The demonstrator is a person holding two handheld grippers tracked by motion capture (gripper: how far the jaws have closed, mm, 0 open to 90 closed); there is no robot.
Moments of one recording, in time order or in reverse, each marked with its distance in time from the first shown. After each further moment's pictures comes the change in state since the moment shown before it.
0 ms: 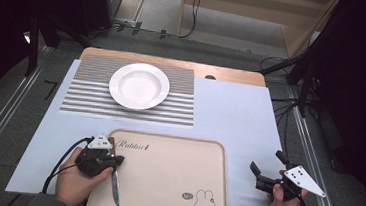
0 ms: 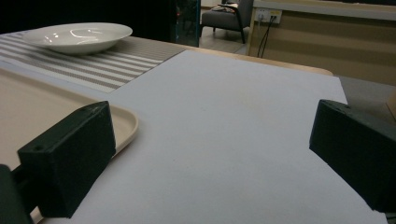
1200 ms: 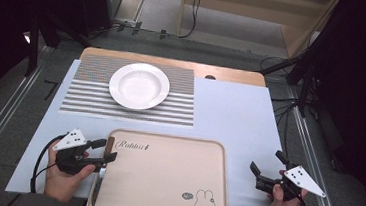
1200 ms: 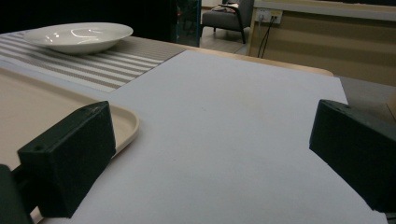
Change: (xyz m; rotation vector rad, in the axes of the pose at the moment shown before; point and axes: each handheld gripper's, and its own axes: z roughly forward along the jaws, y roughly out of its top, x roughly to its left) left arm 0.019 -0.013 -0.043 -0.350 -0.017 0.005; right arm 0.000 0.000 0.000 0.000 0.001 -0.002
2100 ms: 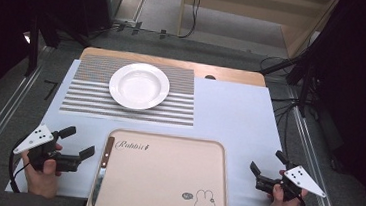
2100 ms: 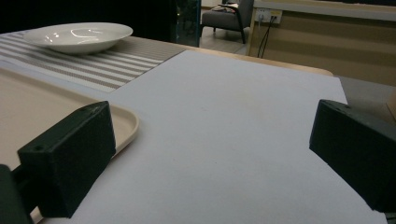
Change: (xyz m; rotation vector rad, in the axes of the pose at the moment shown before) left arm 0.027 -0.007 -0.043 -0.189 0.097 -0.051; right arm 0.000 0.000 0.000 0.000 -0.001 0.001
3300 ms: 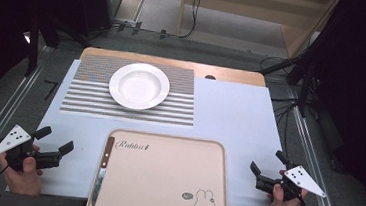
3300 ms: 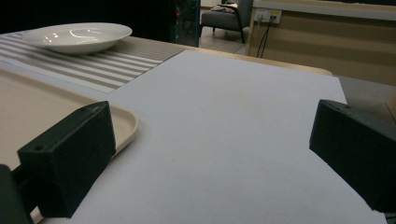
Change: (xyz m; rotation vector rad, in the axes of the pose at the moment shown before) left arm 0.039 -0.022 -0.024 -0.016 0.168 -0.033; right arm 0.000 0.000 0.000 -0.001 -0.001 0.002
